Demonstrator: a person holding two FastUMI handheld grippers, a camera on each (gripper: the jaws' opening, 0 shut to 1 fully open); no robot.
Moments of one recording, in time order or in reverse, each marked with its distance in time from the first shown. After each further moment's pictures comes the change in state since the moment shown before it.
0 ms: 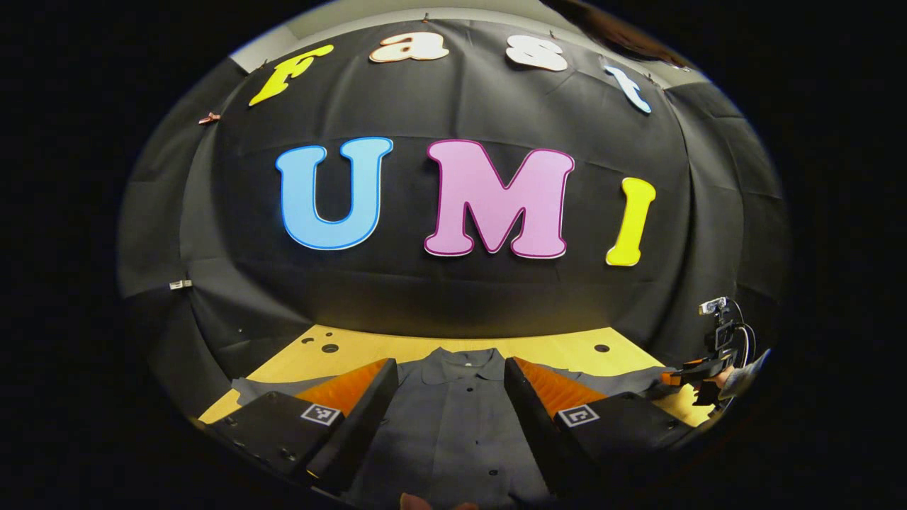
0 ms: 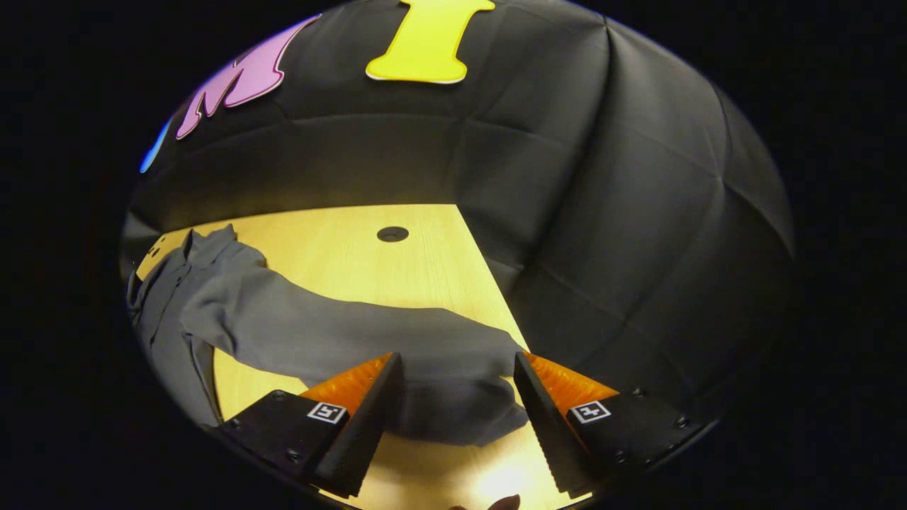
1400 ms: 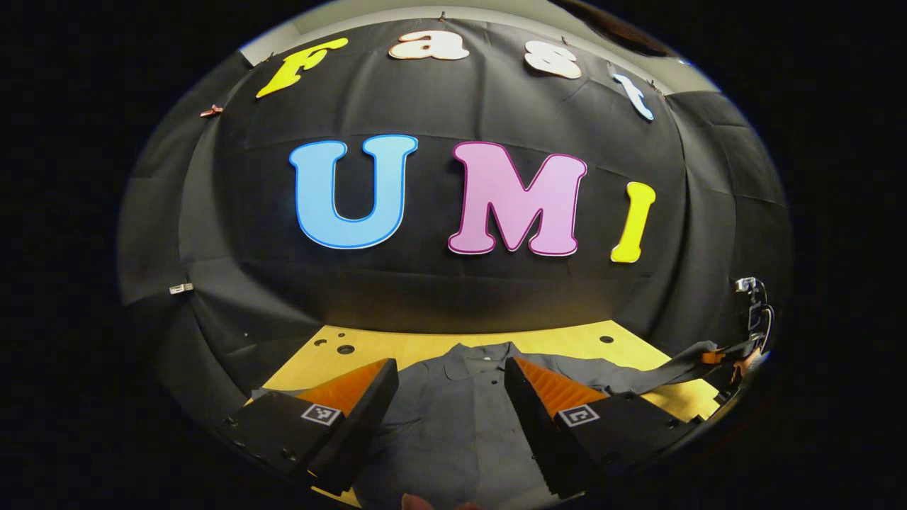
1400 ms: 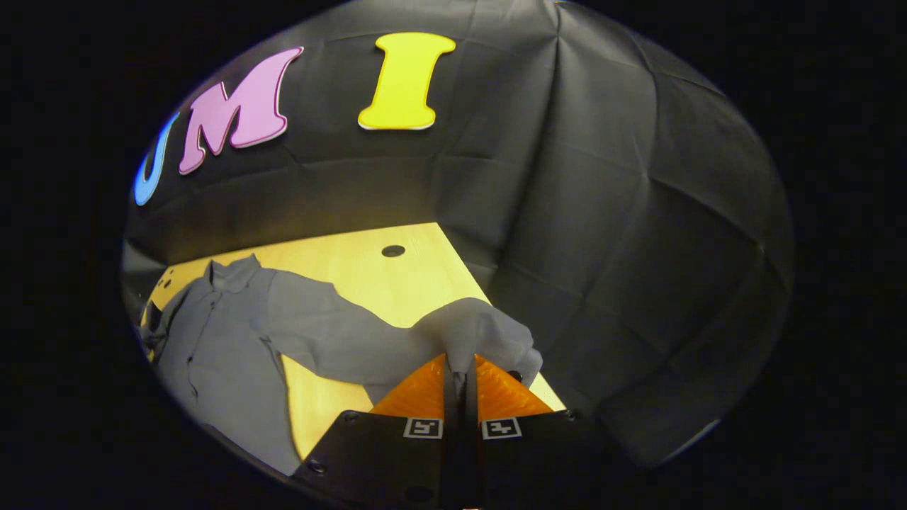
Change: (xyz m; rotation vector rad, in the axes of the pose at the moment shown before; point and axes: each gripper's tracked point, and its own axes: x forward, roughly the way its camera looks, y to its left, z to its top) left arm -0.020 0.089 0.004 -0.006 -0.007 -0.066; right arm -0.167 0.019 0.014 0.144 -0.093 -0.077
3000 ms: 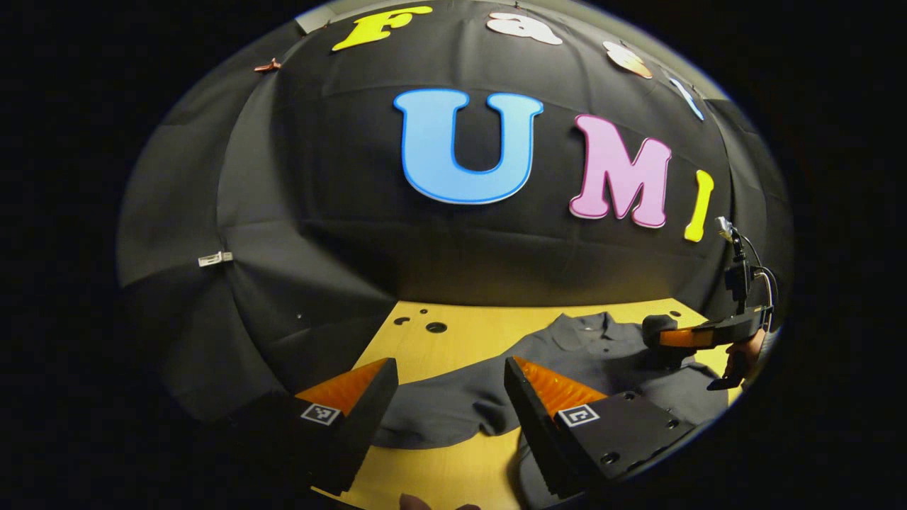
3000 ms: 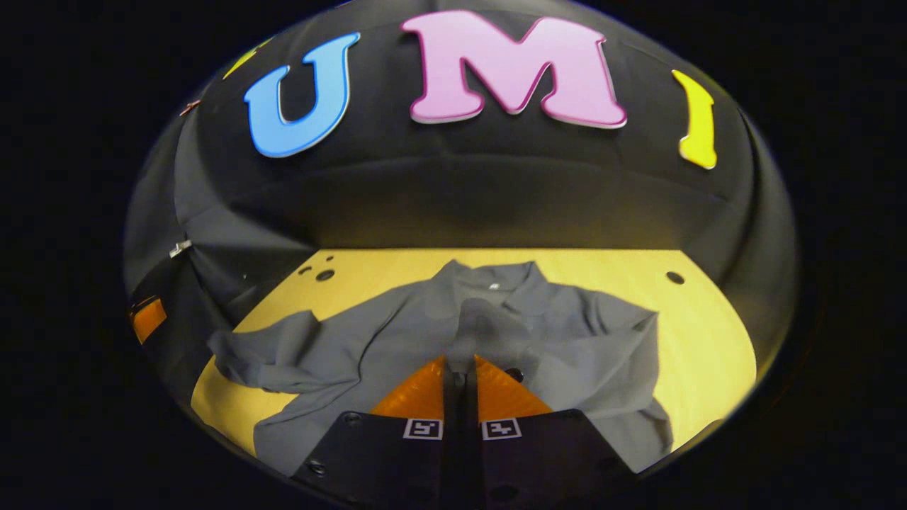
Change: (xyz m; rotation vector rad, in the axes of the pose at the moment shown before) left arm 0.031 0.250 -0.095 -0.032 0.095 0.145; right arm -0.044 0.501 -0.040 -0.164 0.051 0.516
